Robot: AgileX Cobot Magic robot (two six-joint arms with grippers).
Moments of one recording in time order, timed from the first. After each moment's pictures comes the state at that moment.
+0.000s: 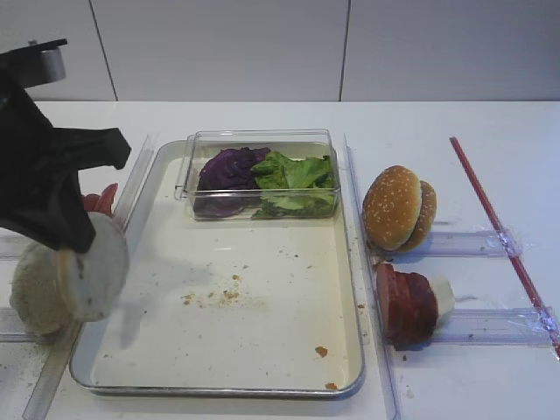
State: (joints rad) left arm -0.32 1.34 -1.11 -0.21 1.23 -0.26; right arm 0.00 -0.02 -0.47 0.02 1.14 -0.12
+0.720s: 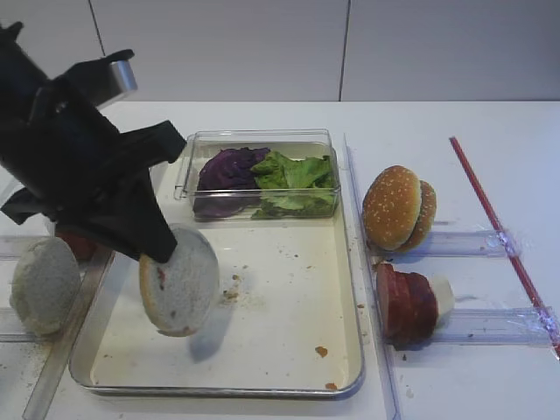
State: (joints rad) left arm -0.32 1.45 -1.11 -0.56 1.23 0.05; right arm 0.00 -0.02 -0.47 0.02 1.14 -0.12
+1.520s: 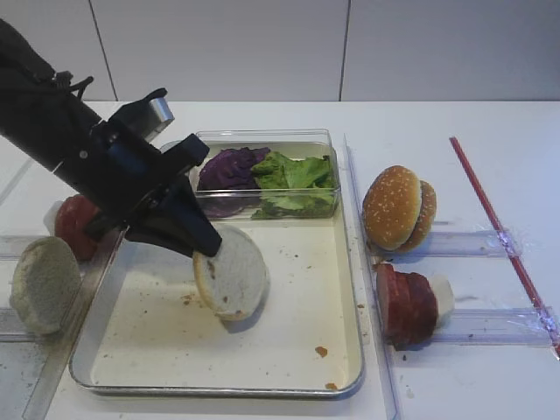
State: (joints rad) left arm -0.23 1.71 -1.11 -0.86 1.18 0.40; right arm 0.00 -0.02 -0.47 0.02 1.14 -0.12
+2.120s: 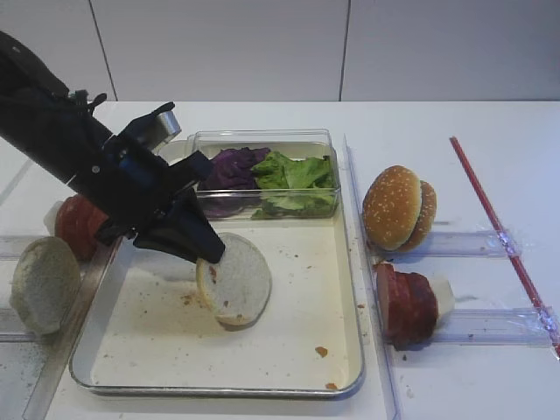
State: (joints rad) left arm -0.23 1.77 -1.11 -0.88 1.13 0.48; right arm 0.00 -0.02 -0.47 0.02 1.14 -0.12
